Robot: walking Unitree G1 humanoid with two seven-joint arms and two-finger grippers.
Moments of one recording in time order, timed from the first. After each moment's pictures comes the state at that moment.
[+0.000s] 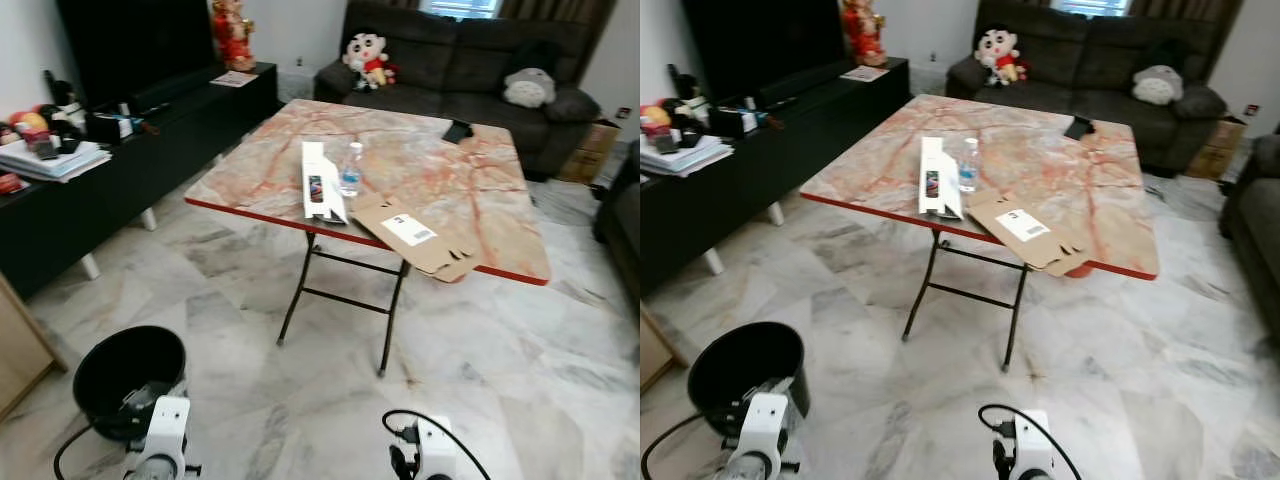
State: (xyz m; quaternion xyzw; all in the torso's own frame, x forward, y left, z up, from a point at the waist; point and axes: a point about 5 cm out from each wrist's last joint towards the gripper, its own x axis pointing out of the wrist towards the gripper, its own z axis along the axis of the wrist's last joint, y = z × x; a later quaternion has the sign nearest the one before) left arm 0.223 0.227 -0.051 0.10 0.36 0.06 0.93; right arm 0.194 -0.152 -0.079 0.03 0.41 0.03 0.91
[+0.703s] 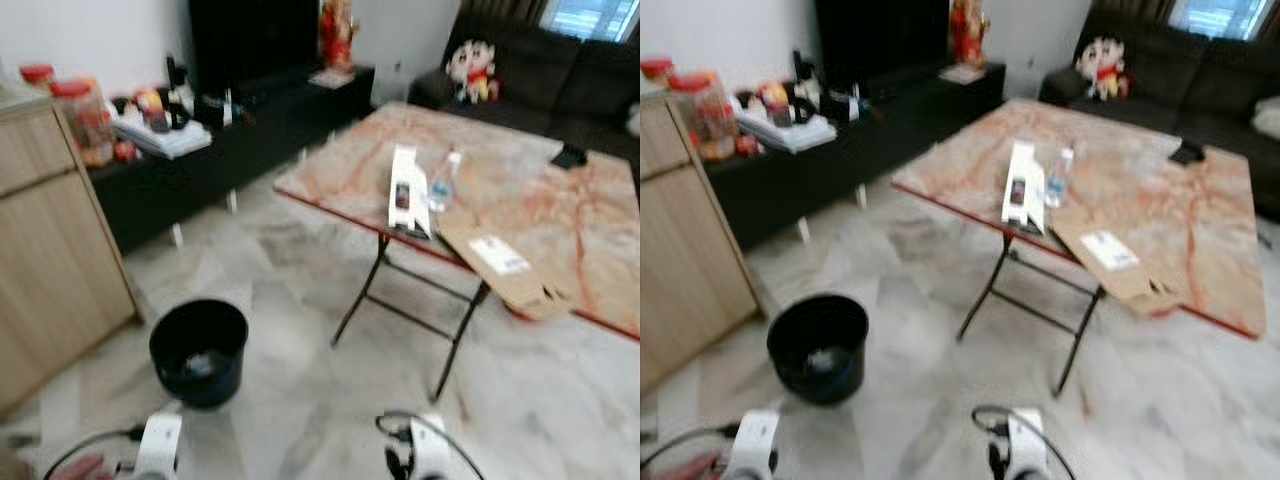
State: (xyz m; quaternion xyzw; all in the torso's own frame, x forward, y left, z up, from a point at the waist) left arm 0.212 0.232 -0.057 0.10 0.37 0.07 0.92; right arm 0.203 -0.147 -0.074 0.02 0.40 0.04 0.91
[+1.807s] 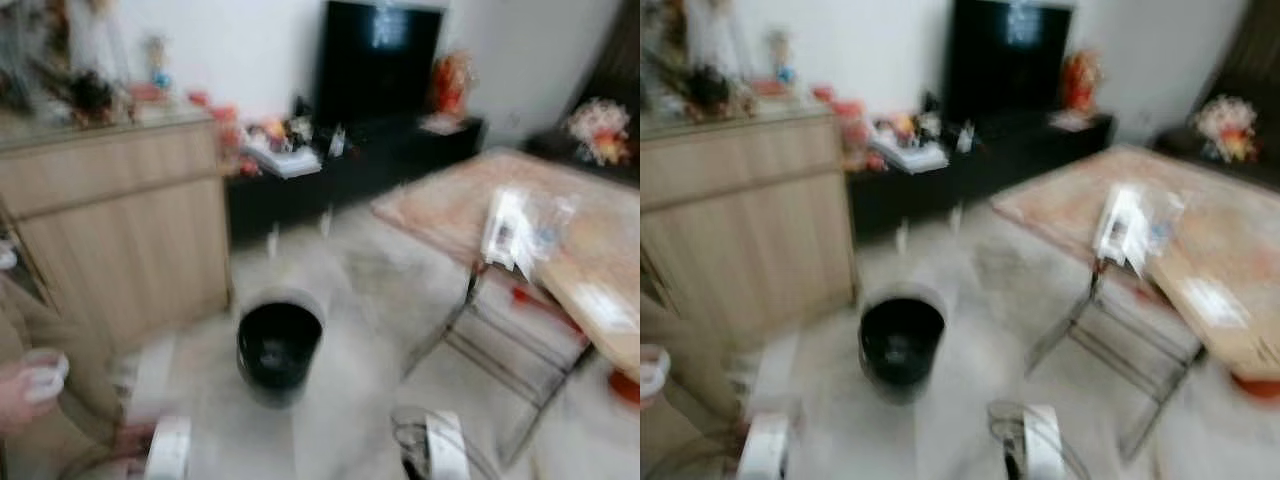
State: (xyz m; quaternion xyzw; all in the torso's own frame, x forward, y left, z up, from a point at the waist) left arm 0.193 0.239 -0.066 0.10 0.40 0.09 0.91; right arm 0.207 -0.141 -0.072 0.03 0.39 0.04 0.92
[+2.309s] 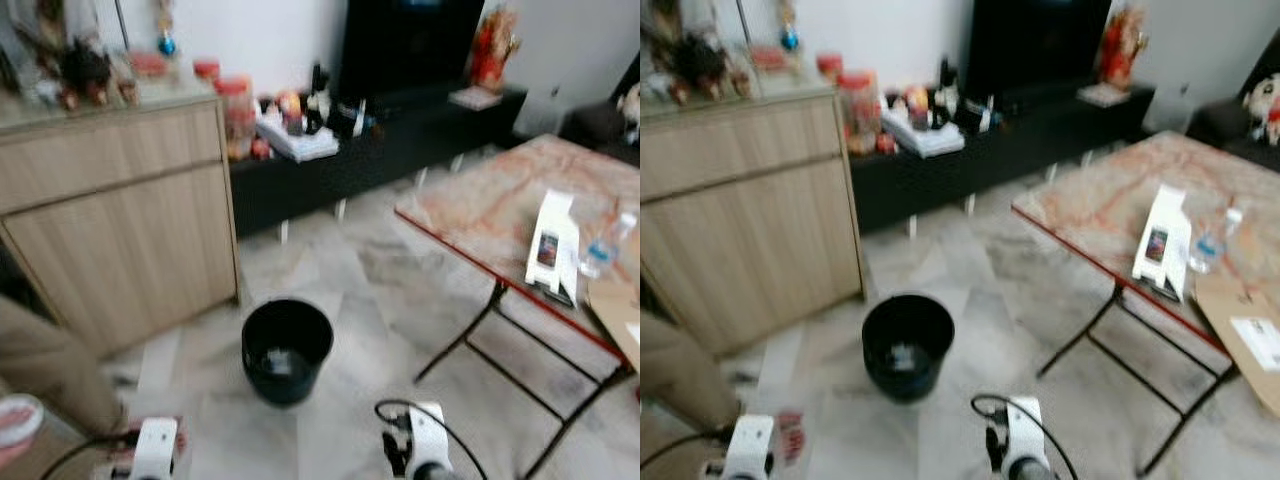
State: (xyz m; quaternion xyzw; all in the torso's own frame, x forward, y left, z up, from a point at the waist) left arm 0.208 0.234 -0.058 0.09 0.37 0.08 0.92; right arm 0.212 -0.145 -0.069 0.04 0.38 0.03 0.92
